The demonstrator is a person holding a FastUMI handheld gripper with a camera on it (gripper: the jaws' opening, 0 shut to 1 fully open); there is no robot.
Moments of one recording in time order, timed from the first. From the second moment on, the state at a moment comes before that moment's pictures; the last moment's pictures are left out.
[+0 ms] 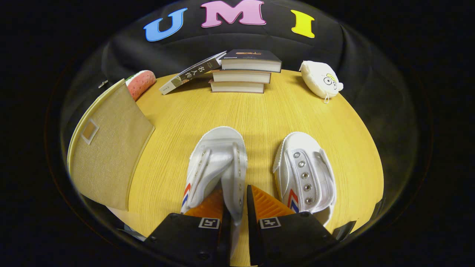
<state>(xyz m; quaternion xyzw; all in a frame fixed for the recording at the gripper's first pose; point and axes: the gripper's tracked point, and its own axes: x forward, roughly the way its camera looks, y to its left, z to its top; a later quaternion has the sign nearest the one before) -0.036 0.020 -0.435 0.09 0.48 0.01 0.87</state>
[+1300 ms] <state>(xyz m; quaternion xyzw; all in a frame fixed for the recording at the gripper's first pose) 0.016 0.052 -0.215 0.25 0.40 -0.01 0.88</state>
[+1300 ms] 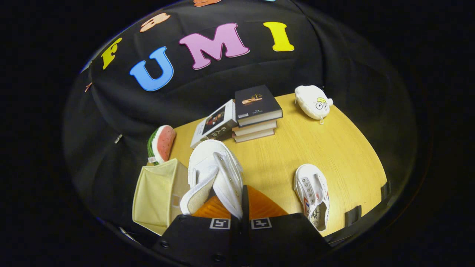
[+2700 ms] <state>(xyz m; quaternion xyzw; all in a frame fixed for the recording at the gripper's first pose) 0.042 0.327 -0.236 0.33 0.54 -0.09 0.77</state>
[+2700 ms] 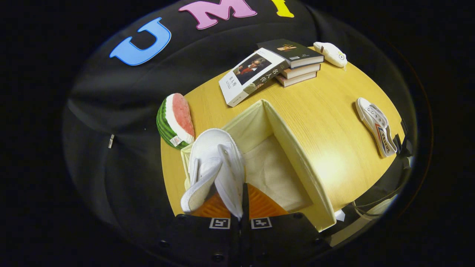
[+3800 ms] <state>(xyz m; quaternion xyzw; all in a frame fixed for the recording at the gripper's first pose) 0.044 0.343 -0.245 0.35 0.53 -0.01 0.77</state>
